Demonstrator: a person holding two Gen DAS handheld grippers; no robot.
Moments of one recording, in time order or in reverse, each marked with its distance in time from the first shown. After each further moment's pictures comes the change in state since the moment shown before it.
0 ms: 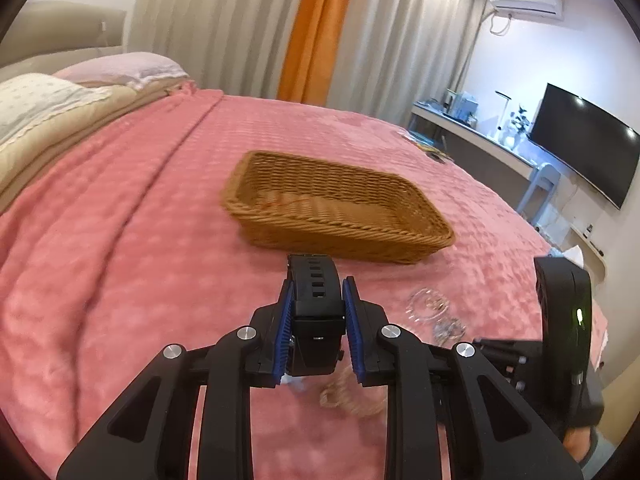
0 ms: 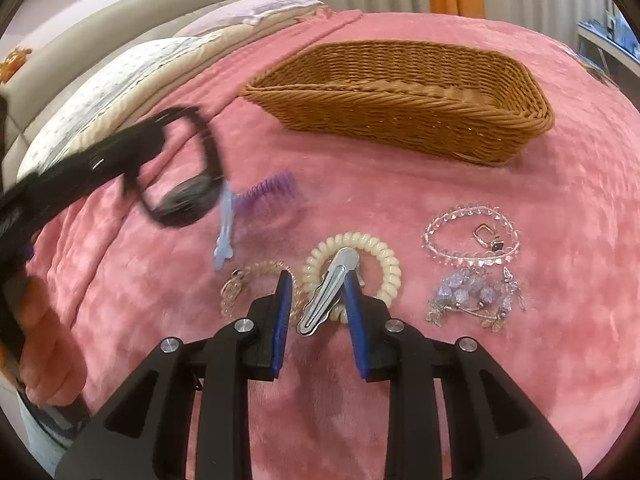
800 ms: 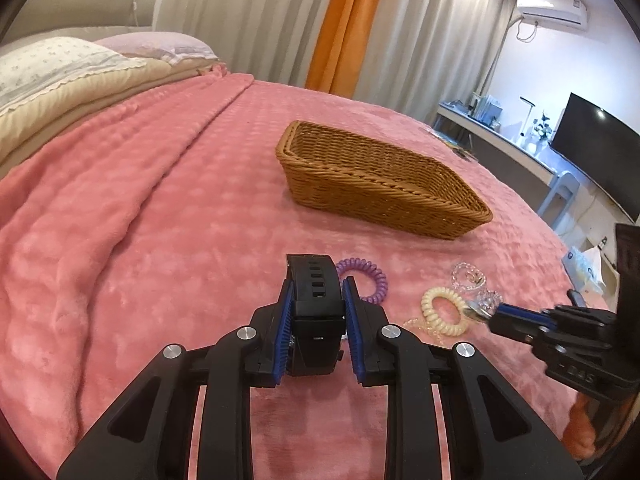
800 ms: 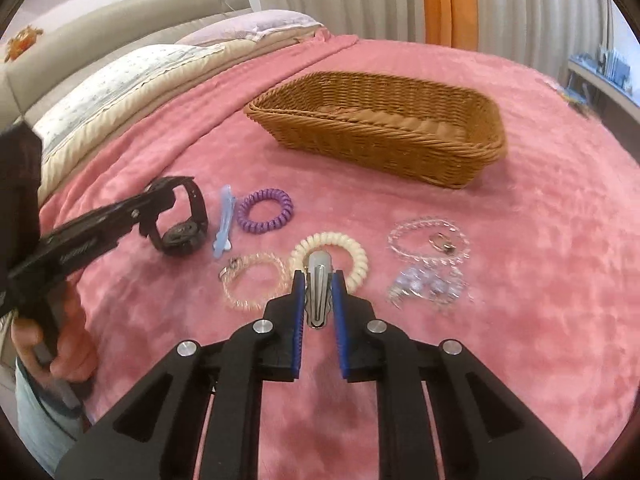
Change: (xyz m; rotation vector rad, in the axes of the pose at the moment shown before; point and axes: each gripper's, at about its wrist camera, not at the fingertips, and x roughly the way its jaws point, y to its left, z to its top) left arm 0.006 0.036 -0.033 -0.068 0.019 0.045; right arm -0.044 0.001 -0.018 -0.085 -0.082 -0.085
